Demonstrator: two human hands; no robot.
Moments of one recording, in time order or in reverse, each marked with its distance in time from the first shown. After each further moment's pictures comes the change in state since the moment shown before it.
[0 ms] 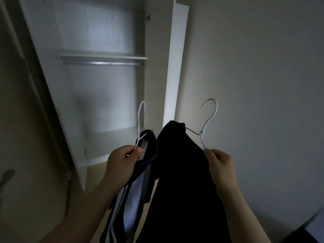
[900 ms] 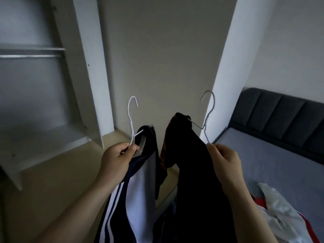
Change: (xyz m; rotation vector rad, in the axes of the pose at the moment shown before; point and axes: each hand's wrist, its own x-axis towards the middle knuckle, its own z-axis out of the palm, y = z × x) left_hand -0.349 0.201 0.164 -0.170 -0.291 0.113; right_hand -0.316 0.016 -0.411 -0.096 0.362 0.020
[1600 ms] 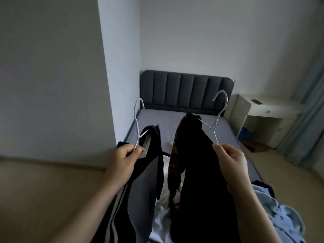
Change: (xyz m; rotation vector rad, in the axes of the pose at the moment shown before) left_hand -0.105 0.083 0.166 -0.218 -0.661 0.185; right_hand -0.166 0.004 -0.204 -0.081 0.603 0.310
